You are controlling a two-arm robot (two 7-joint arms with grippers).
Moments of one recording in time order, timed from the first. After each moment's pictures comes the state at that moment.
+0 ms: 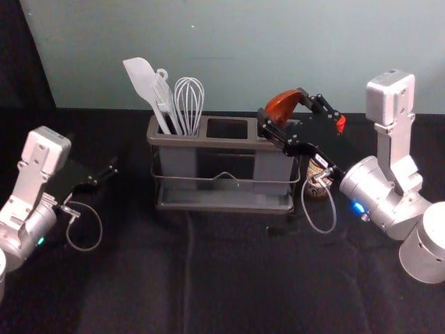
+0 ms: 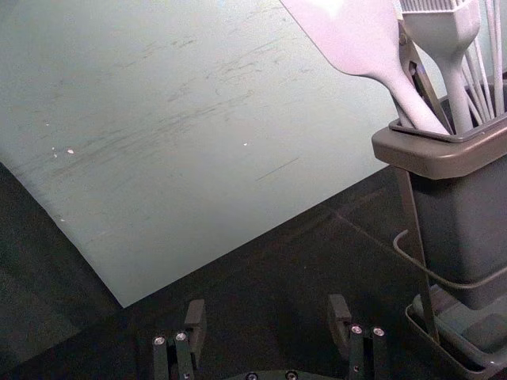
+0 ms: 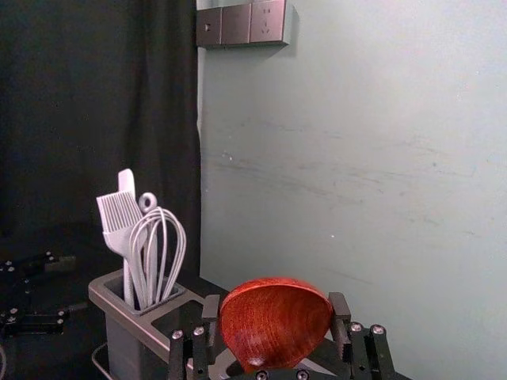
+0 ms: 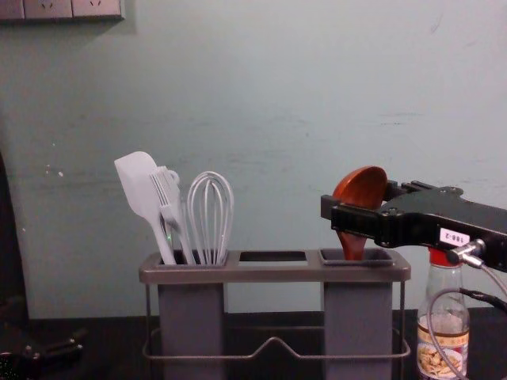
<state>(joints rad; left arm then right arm) -0.20 0.60 0.45 -1.41 -0.25 -0.12 0.03 0.19 0.29 -0.29 -1.64 0.21 0.02 0.29</state>
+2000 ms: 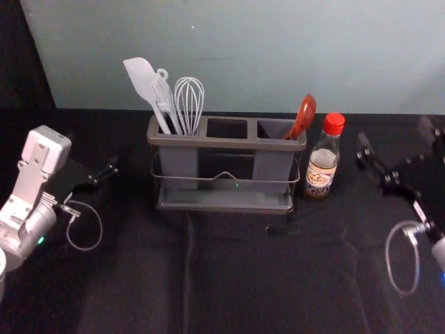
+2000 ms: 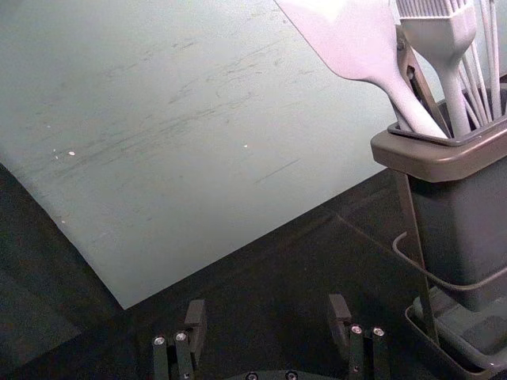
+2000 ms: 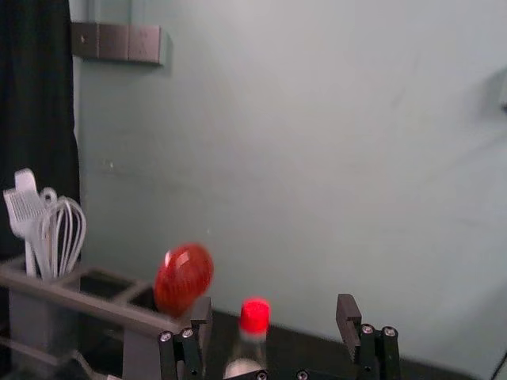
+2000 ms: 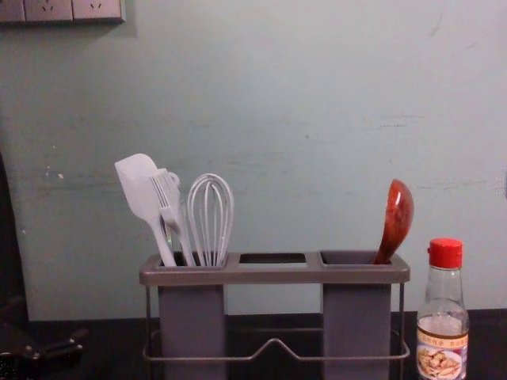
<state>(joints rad) -0.20 0.60 0.45 -1.41 -0.25 -0.12 0.03 -0.29 0.28 -0.05 -2.06 0.06 -0.02 0.07</state>
